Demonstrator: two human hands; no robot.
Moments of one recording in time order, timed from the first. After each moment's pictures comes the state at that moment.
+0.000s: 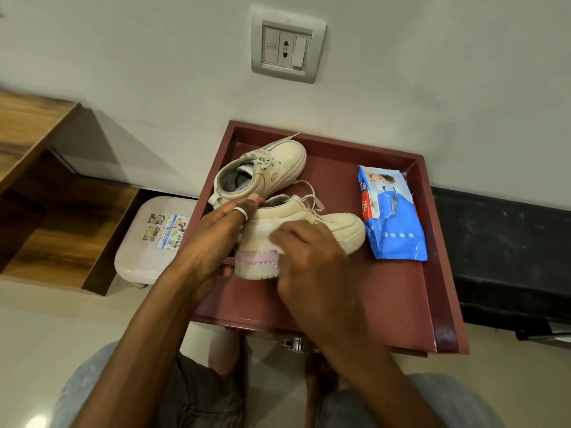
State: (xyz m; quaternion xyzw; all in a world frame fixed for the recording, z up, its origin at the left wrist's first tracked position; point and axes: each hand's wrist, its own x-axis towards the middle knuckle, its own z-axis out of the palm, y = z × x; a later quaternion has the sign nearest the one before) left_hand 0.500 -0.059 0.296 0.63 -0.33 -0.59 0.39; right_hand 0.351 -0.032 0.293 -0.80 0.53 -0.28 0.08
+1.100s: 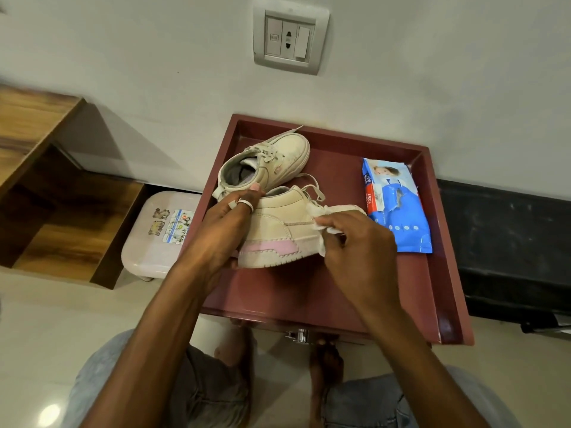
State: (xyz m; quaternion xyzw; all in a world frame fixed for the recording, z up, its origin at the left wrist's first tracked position) left_hand 0.496 -0.060 0.298 0.64 -0.32 -0.57 0.39; right_hand 0.312 -0.052 0.285 -0.71 0.60 -0.36 0.10
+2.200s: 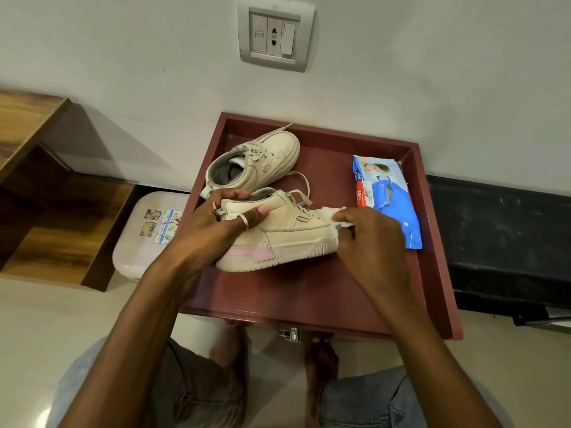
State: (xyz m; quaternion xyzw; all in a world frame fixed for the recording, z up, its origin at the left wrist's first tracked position) left_hand 0.511 -0.064 0.280 0.60 -0.38 -0.58 0.39; right_hand 0.277 -0.068 0.278 -0.70 0.66 -0.27 0.09
